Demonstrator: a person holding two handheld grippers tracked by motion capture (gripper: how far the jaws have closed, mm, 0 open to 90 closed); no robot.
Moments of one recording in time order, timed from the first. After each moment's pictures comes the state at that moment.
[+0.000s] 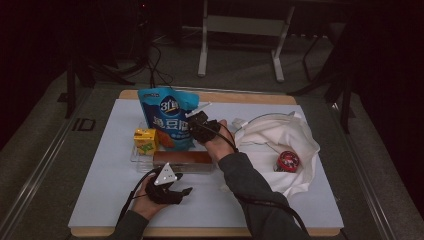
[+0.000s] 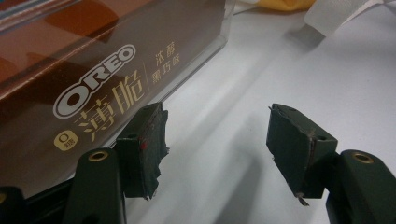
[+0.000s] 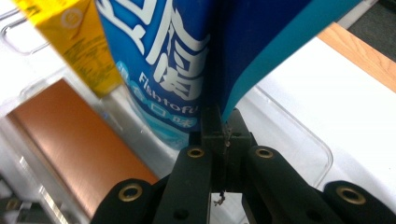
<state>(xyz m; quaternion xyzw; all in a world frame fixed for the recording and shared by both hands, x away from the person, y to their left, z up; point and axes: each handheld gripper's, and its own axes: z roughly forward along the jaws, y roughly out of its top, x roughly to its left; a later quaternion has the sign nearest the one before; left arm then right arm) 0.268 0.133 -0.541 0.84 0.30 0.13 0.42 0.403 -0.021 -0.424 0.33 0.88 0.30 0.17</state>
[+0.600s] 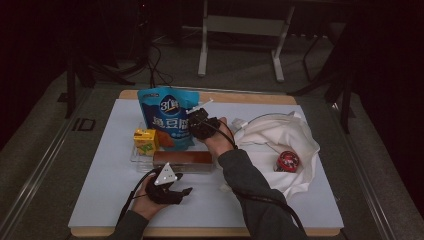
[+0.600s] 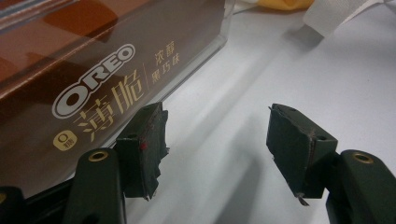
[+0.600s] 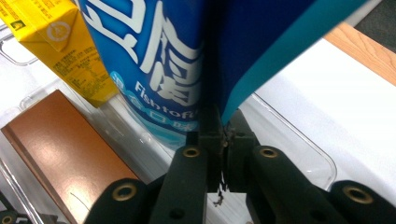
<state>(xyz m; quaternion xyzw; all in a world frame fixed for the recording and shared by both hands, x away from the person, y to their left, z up) 0.268 0.133 -0.541 0.84 0.30 0.12 0.42 0.412 -0.023 -0.426 0.34 0.88 0.31 0.15</state>
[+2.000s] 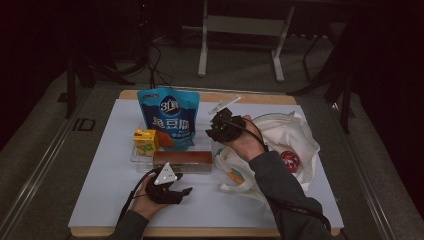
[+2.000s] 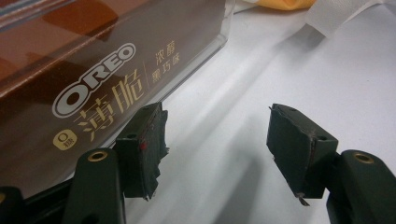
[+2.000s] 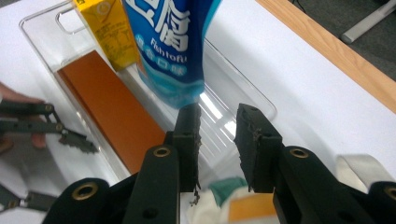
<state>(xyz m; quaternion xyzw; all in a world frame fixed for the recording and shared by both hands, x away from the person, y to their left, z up) 0.269 0.133 -0.541 0.84 0.31 0.12 0.42 0.381 -0.087 -0.378 0.29 0.89 0.32 0.14</state>
